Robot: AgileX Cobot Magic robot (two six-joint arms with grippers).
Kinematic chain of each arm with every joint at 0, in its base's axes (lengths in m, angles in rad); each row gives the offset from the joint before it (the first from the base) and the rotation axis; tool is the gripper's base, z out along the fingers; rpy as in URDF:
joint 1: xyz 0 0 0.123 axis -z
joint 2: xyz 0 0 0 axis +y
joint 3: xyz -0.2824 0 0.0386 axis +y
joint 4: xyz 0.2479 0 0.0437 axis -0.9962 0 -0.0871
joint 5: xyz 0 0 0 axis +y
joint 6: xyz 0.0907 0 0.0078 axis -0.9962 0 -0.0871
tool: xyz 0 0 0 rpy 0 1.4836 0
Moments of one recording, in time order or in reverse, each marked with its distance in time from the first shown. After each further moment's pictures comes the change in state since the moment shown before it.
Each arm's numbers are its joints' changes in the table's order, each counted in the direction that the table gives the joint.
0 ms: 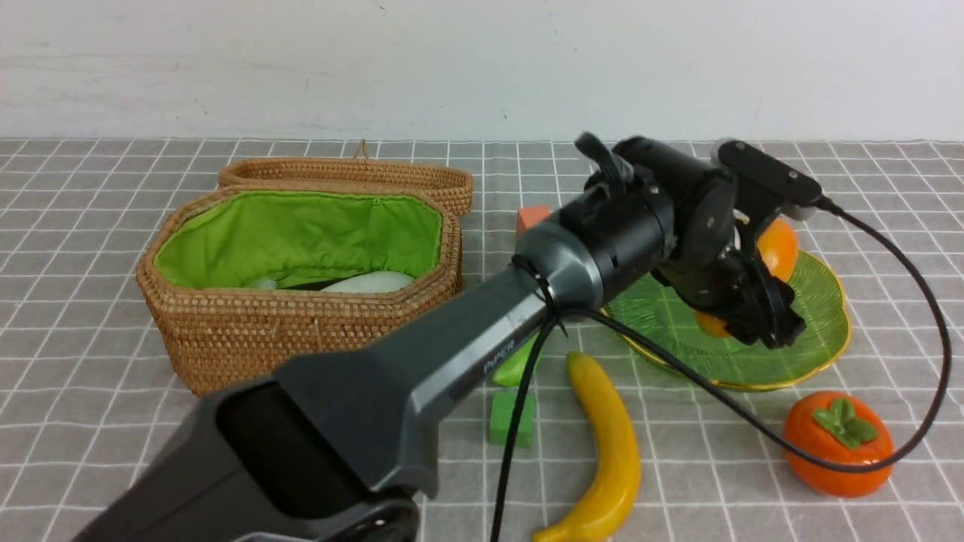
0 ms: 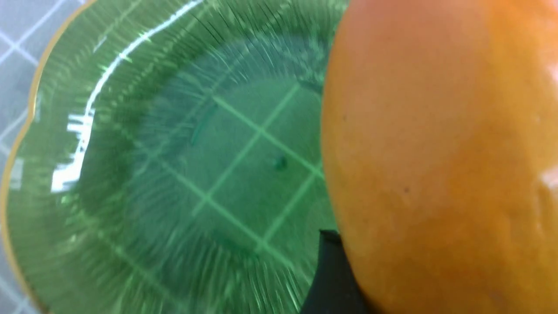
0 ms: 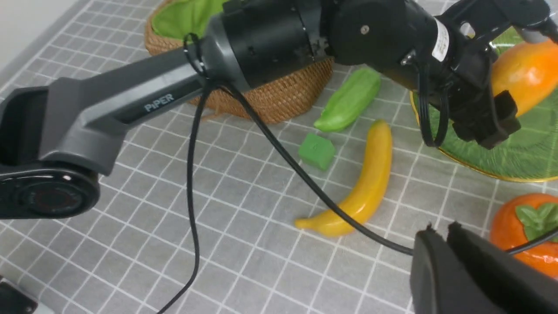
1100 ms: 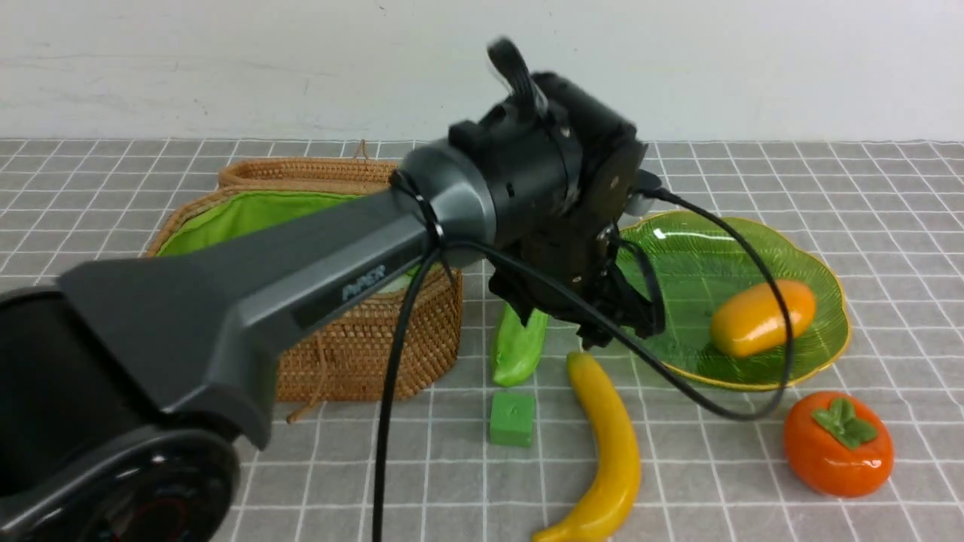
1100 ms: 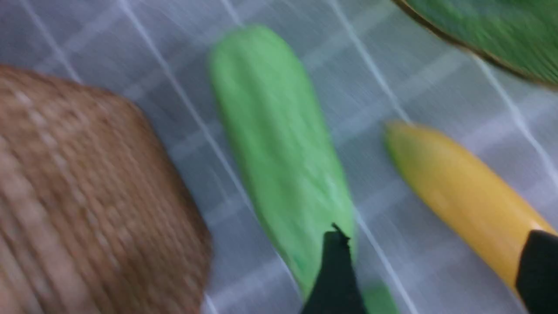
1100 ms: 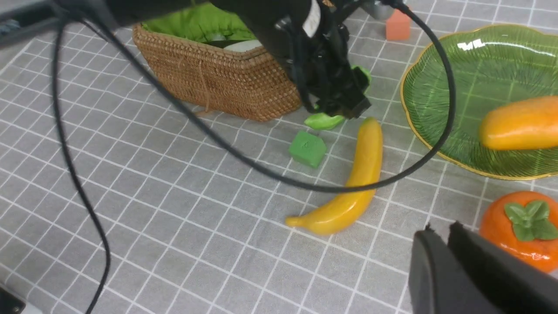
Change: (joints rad) right arm 0.000 0.000 0.000 0.016 -0.002 0.000; left arm -0.066 -0.351 0.522 -0.266 0.205 0.398
